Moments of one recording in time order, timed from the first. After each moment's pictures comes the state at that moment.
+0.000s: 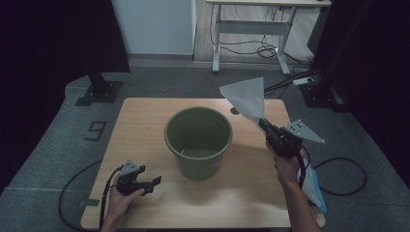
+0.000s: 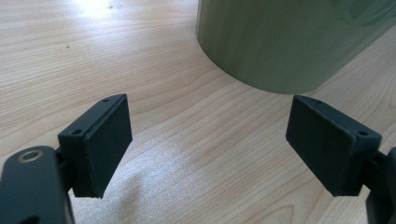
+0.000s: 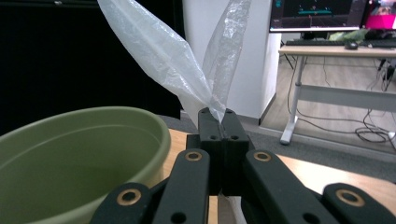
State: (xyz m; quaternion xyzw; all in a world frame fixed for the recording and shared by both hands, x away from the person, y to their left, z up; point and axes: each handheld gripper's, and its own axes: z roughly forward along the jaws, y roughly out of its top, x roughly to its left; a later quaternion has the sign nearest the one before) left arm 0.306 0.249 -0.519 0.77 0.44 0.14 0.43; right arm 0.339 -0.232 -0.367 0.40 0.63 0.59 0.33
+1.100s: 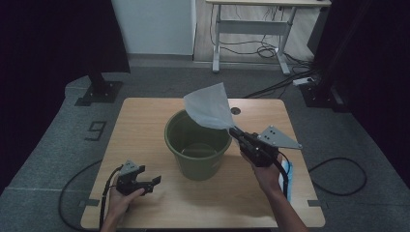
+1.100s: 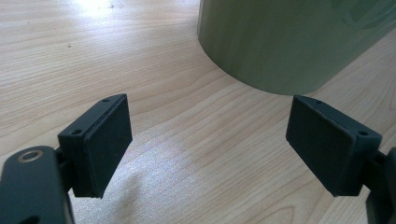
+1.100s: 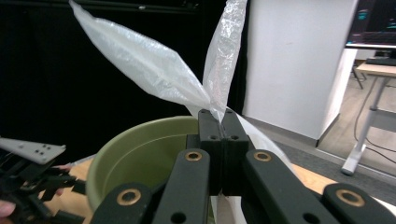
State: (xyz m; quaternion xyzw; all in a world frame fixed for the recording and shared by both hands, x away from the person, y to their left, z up) left arm 0.306 0.249 -0.520 0.77 0.45 0.14 0.43; right arm 0.308 -0.163 -0.350 0.30 0.67 0.62 0.27
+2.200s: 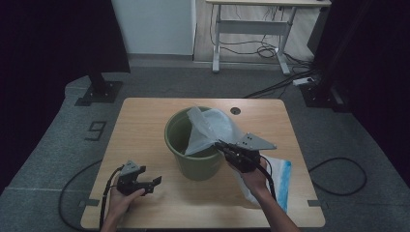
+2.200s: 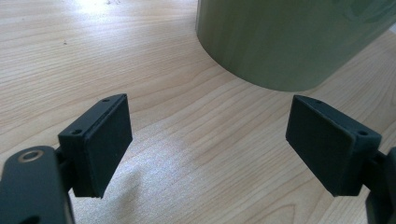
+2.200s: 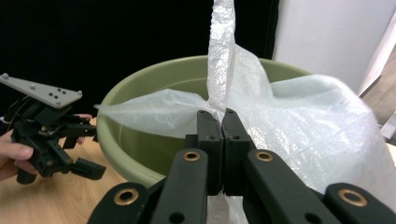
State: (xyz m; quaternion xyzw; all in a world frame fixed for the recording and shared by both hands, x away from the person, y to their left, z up) left arm 0.307 0.249 -0.521 0.78 0.44 0.13 0.43; right arm 0.322 -0.136 -0.394 0.29 0.73 0.58 0.21
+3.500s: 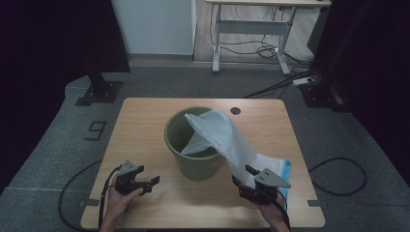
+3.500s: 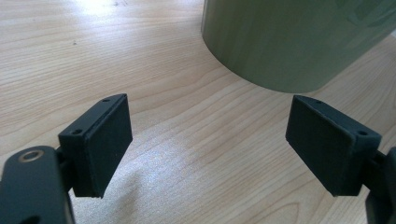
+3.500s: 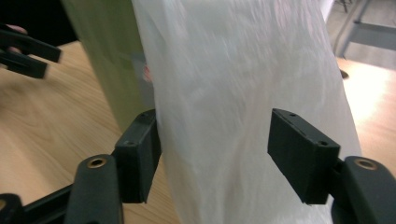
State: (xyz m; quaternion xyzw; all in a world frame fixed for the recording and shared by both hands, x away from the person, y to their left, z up) left arm 0.307 0.253 -0.520 0.77 0.45 0.14 0.43; right arm 0.268 -0.191 -0.487 0.37 0.73 0.51 0.26
